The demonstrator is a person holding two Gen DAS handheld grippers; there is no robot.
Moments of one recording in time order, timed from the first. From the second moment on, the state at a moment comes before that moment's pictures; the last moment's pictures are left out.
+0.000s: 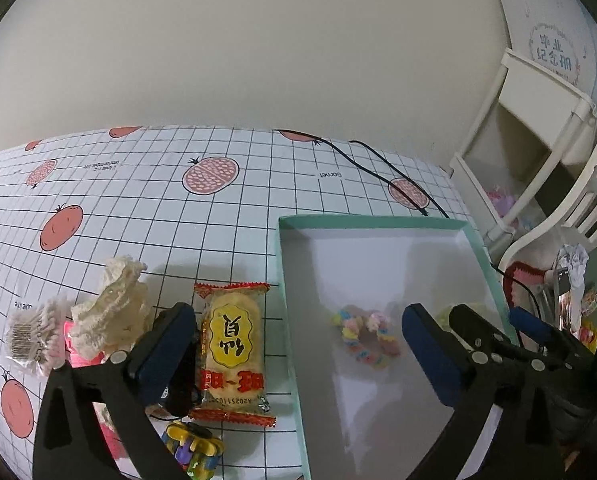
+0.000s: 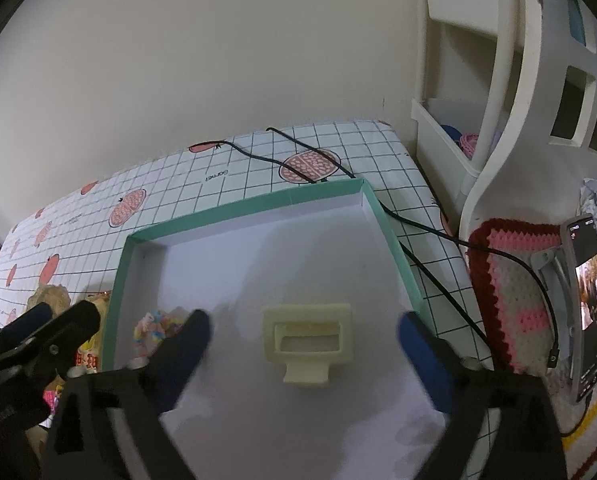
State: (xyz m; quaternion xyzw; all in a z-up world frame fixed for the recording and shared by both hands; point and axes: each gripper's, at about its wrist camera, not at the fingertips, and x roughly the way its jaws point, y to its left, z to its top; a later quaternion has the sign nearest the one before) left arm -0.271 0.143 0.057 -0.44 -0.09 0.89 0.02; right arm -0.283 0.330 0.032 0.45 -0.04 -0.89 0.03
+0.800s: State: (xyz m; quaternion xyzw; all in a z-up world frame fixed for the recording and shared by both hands) left arm -0.258 0.132 0.069 -0.44 -0.10 0.89 0.03; right arm -0.276 0.324 0.040 0.45 -0.03 -0.89 0.04
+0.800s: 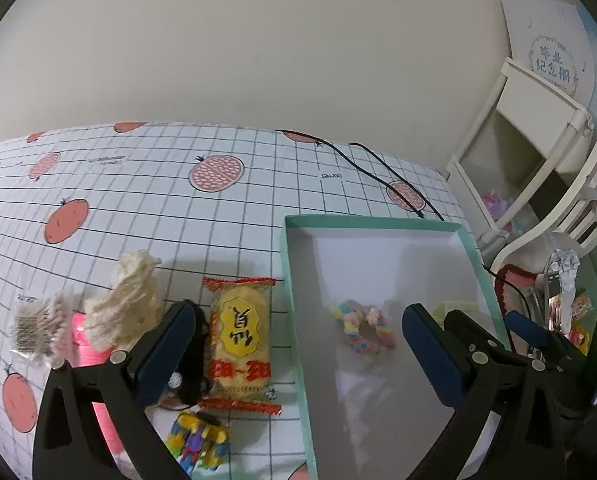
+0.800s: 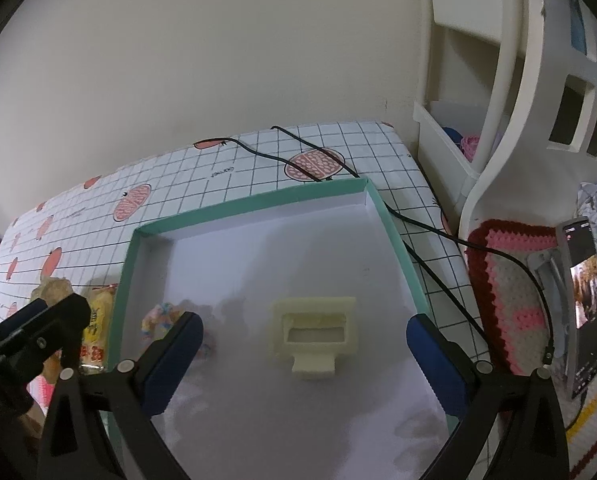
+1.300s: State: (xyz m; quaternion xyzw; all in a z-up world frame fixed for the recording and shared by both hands) left arm -0.200 0.089 0.127 -0.41 -0.11 0.91 0.02; right arm -0.228 0.284 0.092 0.44 0.00 -0.90 0.05
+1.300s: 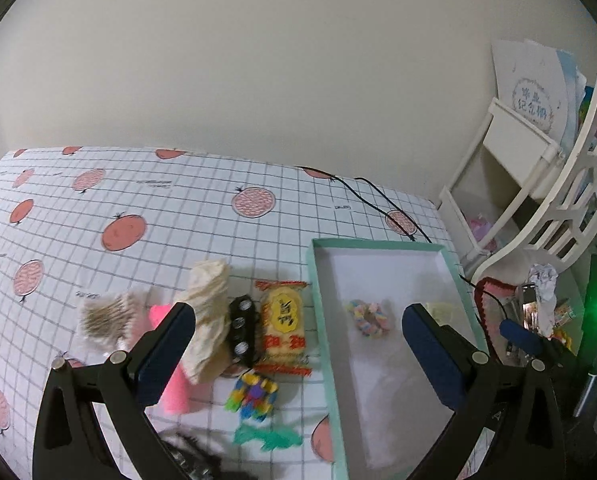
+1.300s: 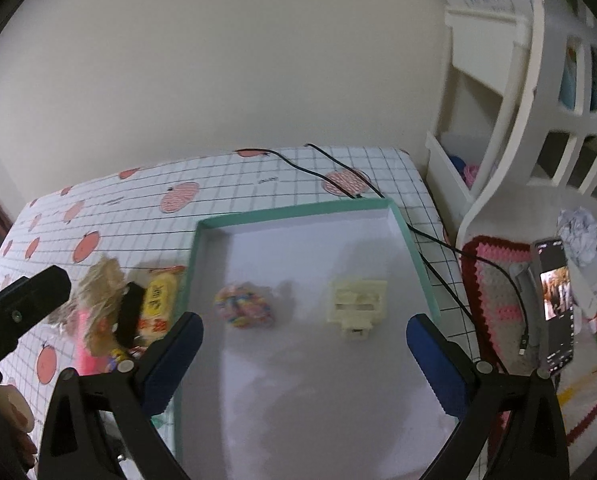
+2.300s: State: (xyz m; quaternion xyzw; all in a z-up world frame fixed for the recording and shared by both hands) left arm -0.120 -0.021 0.094 -0.46 -0.18 0.86 -0.11; right arm -0.168 0.176 0.077 0.47 0.02 -0.87 0.15
